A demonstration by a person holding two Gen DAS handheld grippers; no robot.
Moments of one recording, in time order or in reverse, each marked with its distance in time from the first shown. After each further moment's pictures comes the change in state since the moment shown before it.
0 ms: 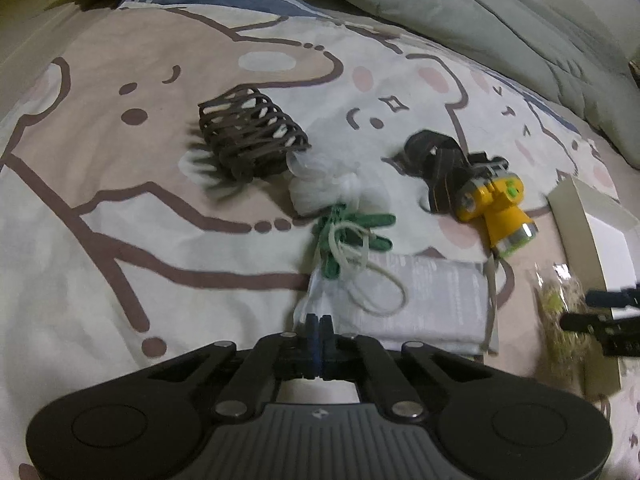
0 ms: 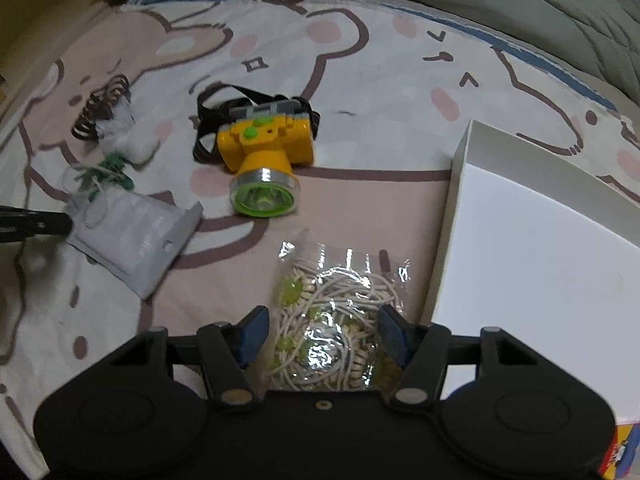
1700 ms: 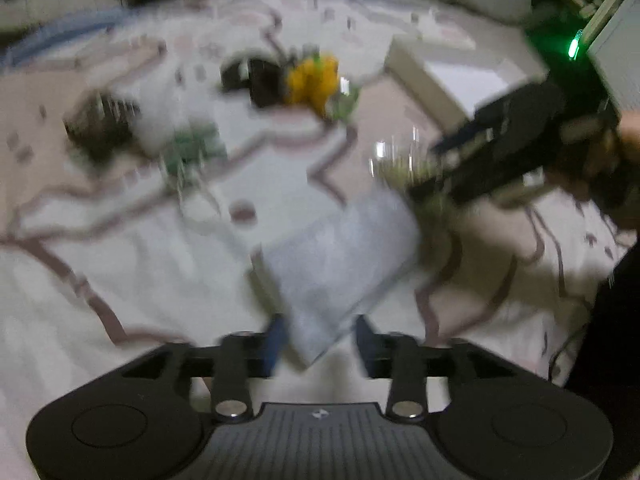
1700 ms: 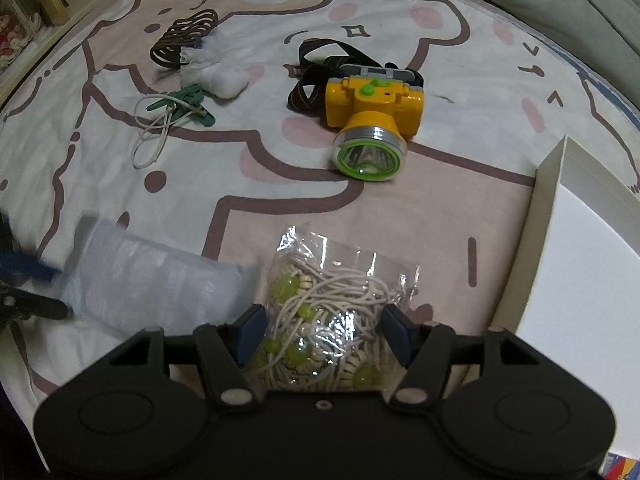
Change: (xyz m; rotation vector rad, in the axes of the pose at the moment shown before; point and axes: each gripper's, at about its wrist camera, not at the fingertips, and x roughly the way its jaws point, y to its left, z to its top) left arm -0.058 -0.048 -0.068 0.449 0.080 -0.186; right arm 0.003 0.043 -0.009 -0.201 0.050 0.091
